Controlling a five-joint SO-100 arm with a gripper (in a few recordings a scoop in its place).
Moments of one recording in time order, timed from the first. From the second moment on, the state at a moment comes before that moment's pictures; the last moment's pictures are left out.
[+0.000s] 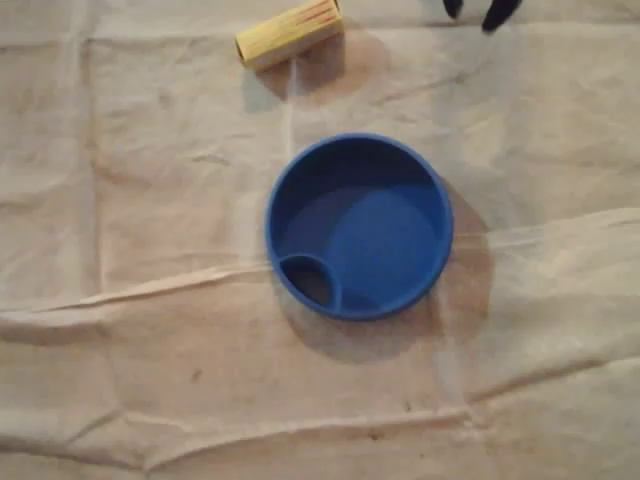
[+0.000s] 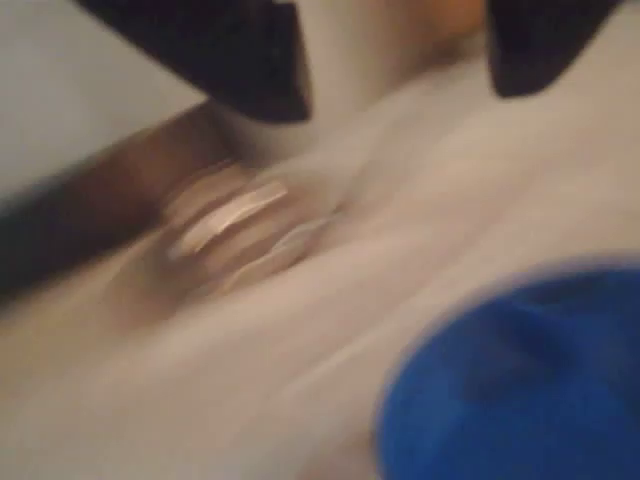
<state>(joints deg) 4.0 112.9 71.9 99.8 -71.6</state>
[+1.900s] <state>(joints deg) 45.2 73.3 59.3 90.5 -234.6</state>
